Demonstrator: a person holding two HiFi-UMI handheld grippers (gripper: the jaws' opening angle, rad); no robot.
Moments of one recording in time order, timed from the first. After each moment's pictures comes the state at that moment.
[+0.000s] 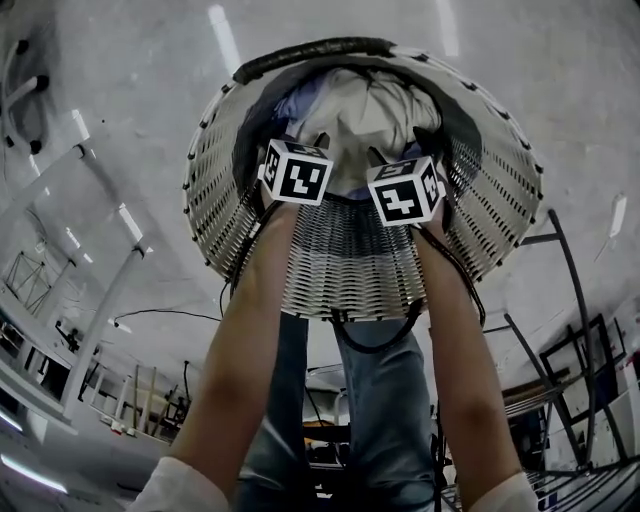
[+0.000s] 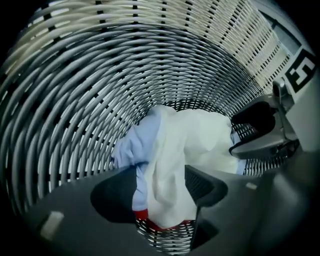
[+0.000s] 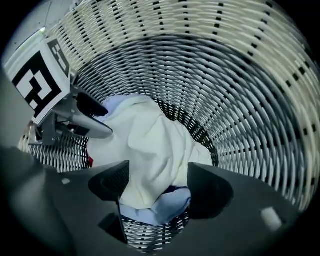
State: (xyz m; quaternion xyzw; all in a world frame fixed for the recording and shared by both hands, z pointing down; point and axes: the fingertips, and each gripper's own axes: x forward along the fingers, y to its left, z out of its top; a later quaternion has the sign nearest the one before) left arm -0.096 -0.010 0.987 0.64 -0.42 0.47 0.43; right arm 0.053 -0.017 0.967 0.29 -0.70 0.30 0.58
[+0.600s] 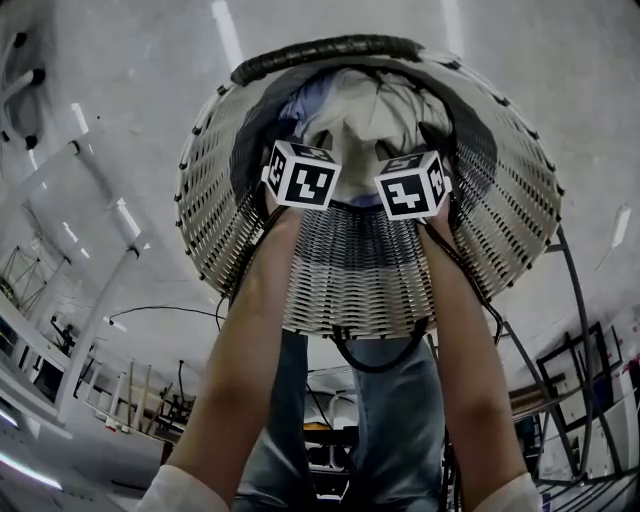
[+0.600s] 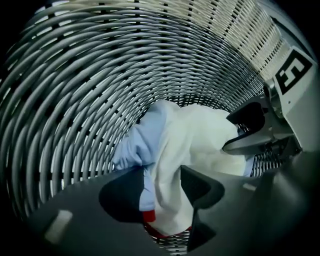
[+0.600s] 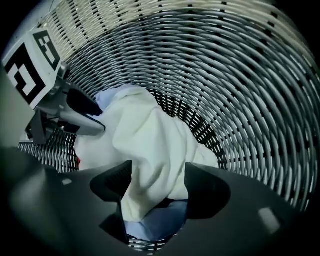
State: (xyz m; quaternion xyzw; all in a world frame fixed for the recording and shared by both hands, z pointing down) left arm -0.096 -0.009 1.004 0.64 -0.43 0.47 0.42; right arm 0.053 -0.025 1.001 0.28 -0.70 0.28 0.59
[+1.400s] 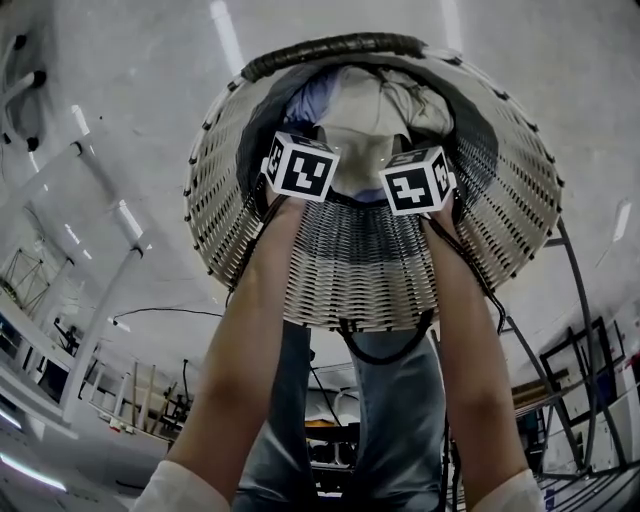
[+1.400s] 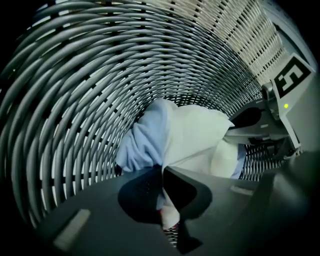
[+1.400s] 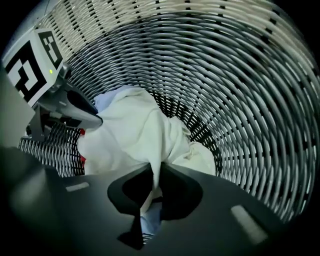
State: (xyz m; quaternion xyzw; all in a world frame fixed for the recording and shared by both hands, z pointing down) left arm -0.091 -0.008 0.999 0.65 -0.39 0.47 0.45; right arm 0.058 -0.025 0.993 0.29 -0.69 0.29 0.59
